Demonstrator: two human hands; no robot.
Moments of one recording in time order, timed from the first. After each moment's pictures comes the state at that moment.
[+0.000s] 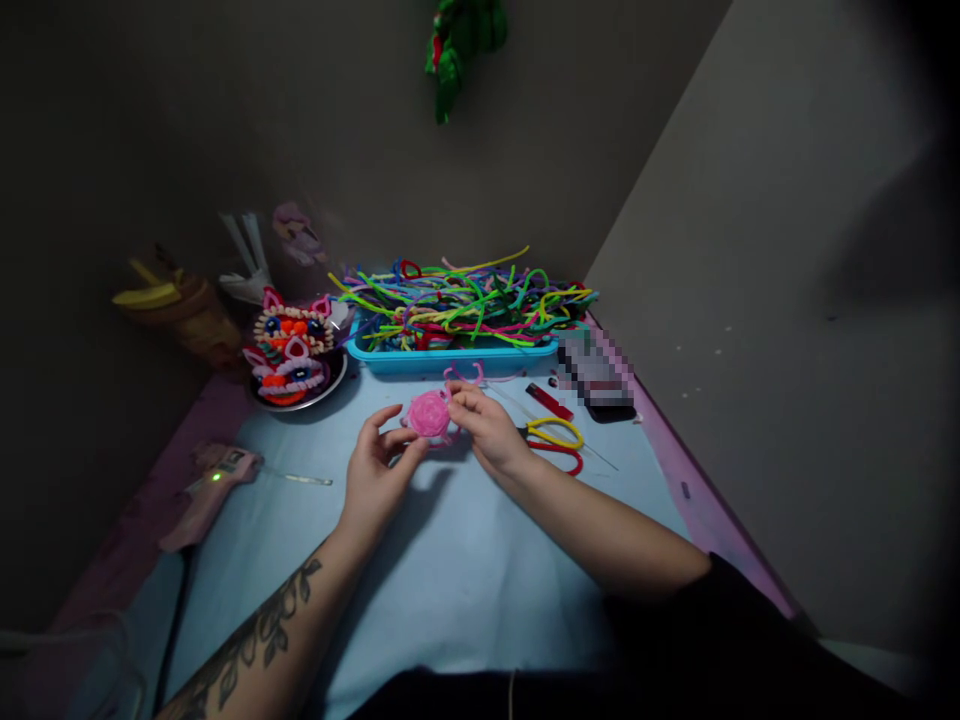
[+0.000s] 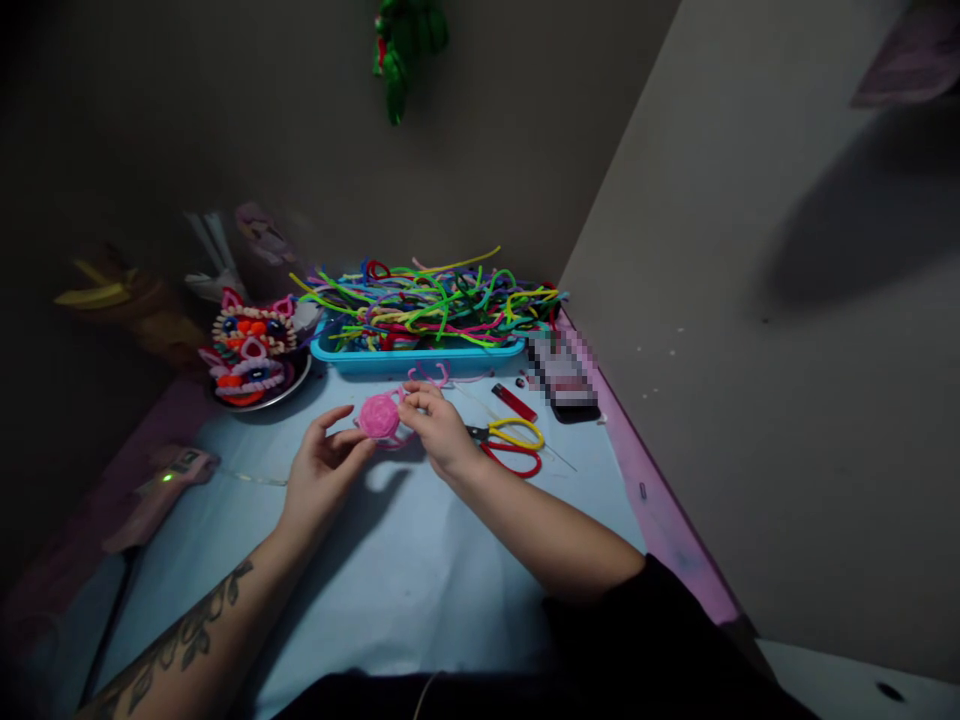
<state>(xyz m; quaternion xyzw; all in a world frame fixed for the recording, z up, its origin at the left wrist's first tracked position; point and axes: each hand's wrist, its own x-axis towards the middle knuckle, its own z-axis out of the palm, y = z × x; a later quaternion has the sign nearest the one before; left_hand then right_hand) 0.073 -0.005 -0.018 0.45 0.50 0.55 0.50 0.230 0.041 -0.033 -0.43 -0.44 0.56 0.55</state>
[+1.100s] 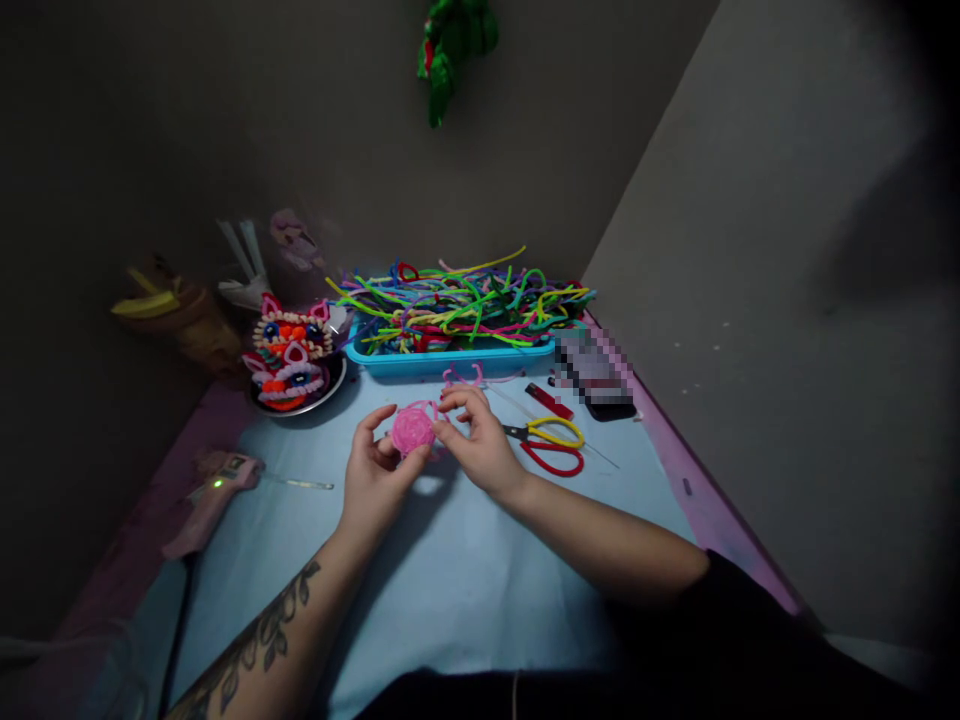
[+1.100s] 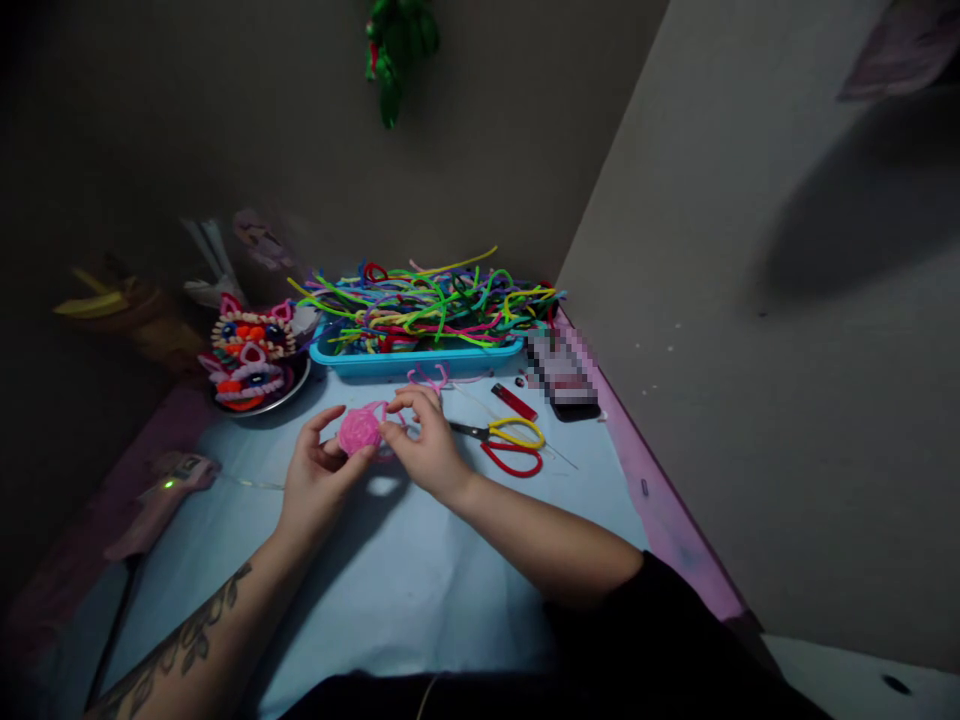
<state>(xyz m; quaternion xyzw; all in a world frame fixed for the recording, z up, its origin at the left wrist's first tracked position) 0.077 -0.006 -0.014 0.42 0.46 0.57 0.54 0.223 0.020 -0.030 -0.45 -0.59 0.38 0.55</state>
